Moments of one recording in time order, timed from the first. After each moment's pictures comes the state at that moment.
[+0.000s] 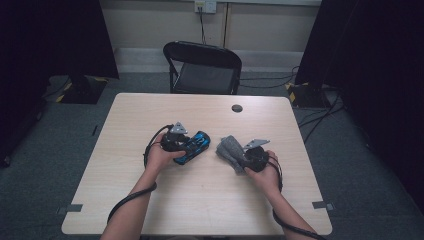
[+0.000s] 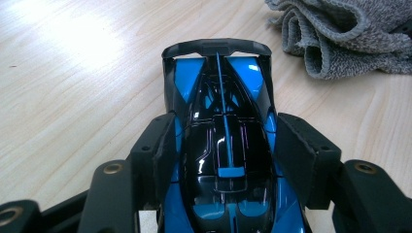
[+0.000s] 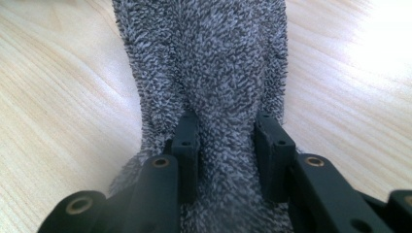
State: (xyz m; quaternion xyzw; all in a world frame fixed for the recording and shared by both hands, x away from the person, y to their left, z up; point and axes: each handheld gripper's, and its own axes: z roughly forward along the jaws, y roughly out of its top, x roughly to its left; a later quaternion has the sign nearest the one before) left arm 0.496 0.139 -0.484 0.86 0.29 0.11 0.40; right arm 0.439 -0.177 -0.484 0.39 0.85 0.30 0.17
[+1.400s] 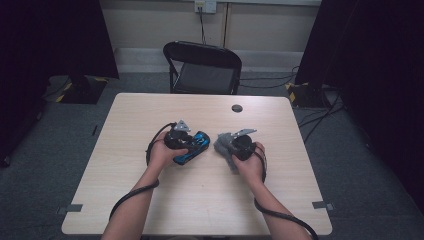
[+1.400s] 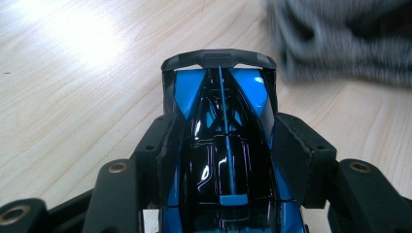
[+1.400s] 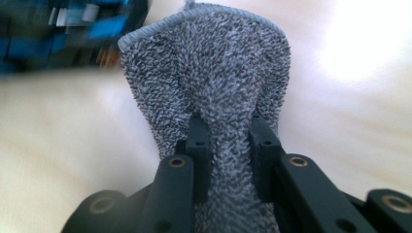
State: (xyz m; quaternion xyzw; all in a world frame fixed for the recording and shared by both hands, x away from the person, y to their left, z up) left arm 0.503 0.130 -0.481 0.86 0.30 0.11 0.39; right arm 0.467 -0.134 -0.472 0.45 0.82 0.30 0.19
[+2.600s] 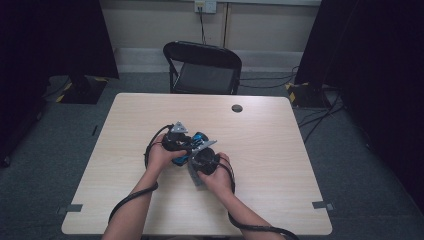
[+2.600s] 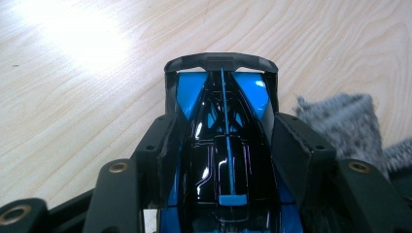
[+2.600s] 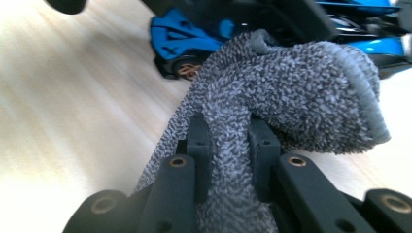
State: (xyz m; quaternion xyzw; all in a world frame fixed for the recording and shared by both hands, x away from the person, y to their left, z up) left arm 0.496 0.136 -0.485 0.85 0.32 0.11 0.41; right arm 0.425 -0.028 -0.479 0.35 0.88 0.31 0.11
